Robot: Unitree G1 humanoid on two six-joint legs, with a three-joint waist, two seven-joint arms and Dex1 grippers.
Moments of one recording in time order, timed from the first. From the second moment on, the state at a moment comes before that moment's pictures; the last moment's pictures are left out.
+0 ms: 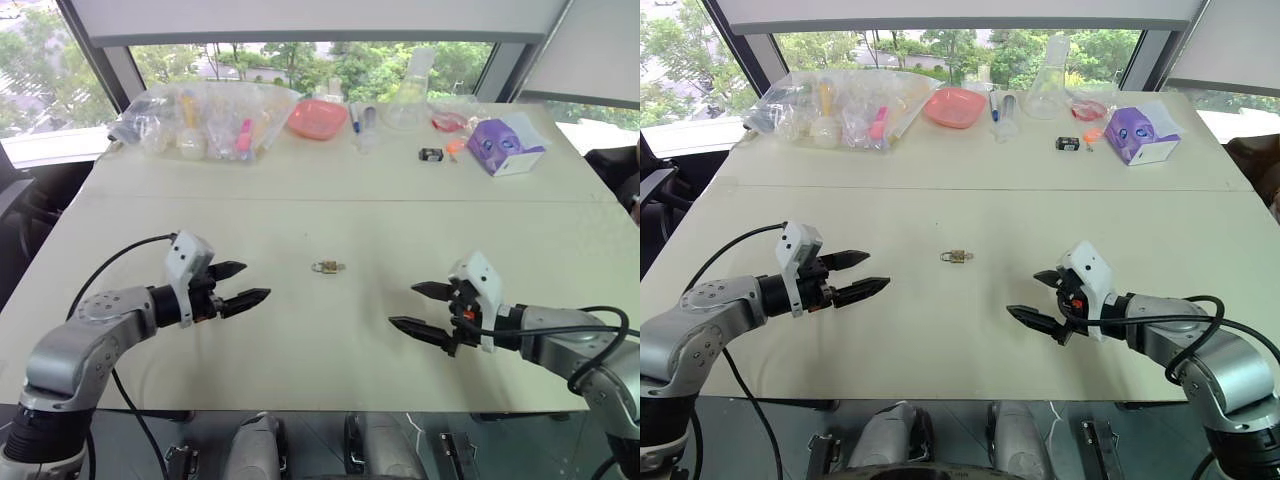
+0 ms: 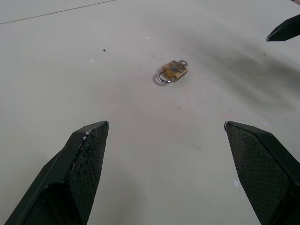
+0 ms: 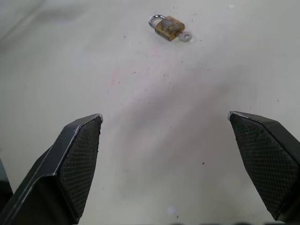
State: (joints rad) left arm -0.13 0.70 0.14 -0.39 -0.64 0.77 -0.76; right arm -0.04 -0.80 -0.13 -0.56 0.68 0.88 0.69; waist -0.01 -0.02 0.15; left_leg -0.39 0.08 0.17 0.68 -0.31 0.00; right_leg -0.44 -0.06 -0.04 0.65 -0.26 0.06
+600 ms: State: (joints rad) left arm -0.16 0.69 0.14 -0.36 -0.64 0.76 -0.76; right arm -0.04 -0.78 -0.12 -0.56 0.66 0.86 0.69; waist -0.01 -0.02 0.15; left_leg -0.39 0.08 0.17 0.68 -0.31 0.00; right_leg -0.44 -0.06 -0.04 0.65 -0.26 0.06
